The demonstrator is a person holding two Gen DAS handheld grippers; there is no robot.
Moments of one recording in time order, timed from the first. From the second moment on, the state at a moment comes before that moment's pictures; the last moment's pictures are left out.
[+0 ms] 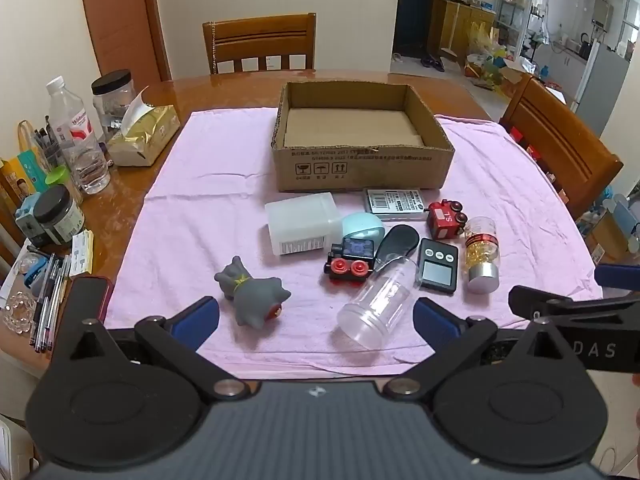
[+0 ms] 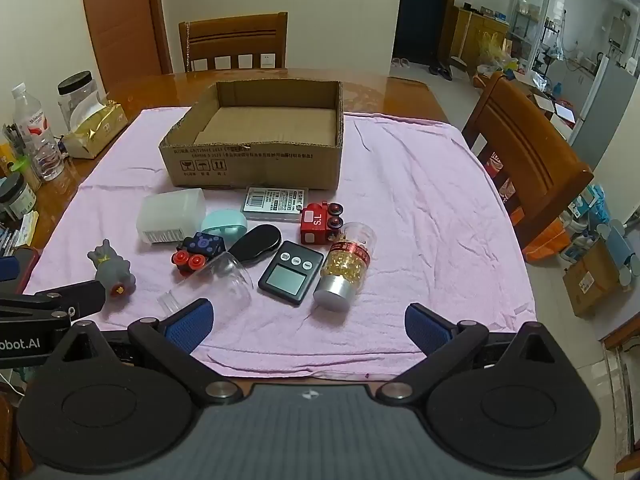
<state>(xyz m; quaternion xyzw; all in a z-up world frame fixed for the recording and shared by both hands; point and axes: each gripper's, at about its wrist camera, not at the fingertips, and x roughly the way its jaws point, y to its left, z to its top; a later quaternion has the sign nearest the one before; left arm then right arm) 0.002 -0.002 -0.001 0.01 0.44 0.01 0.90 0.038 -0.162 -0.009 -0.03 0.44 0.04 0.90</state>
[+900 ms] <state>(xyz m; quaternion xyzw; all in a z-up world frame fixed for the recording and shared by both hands) 0.003 -0.004 0.007 0.00 0.43 0.00 0.90 0.043 -0.165 -0.006 -0.04 0.44 0.04 0.90</state>
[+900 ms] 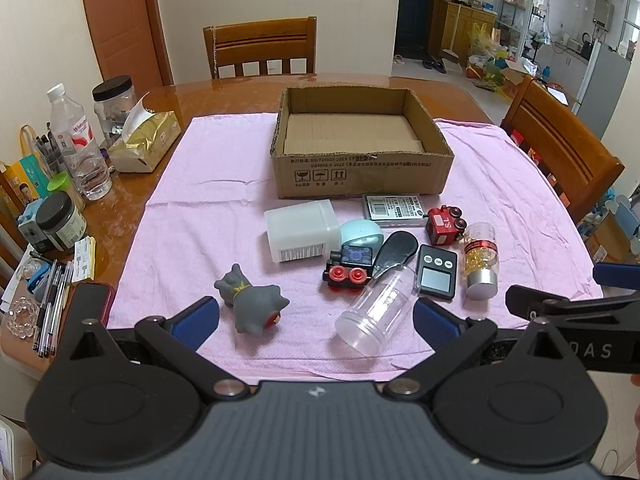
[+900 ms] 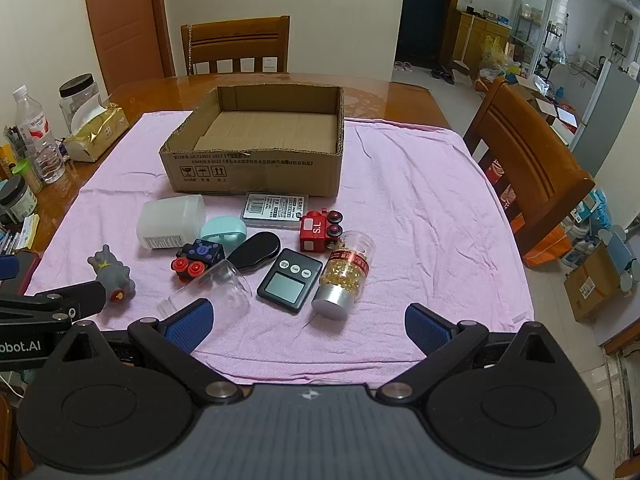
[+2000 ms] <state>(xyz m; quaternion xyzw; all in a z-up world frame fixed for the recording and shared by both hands) -0.002 -0.025 0.016 0.01 0.42 0.01 0.91 0.044 -0.182 0.001 -0.04 0.43 0.05 0.90</state>
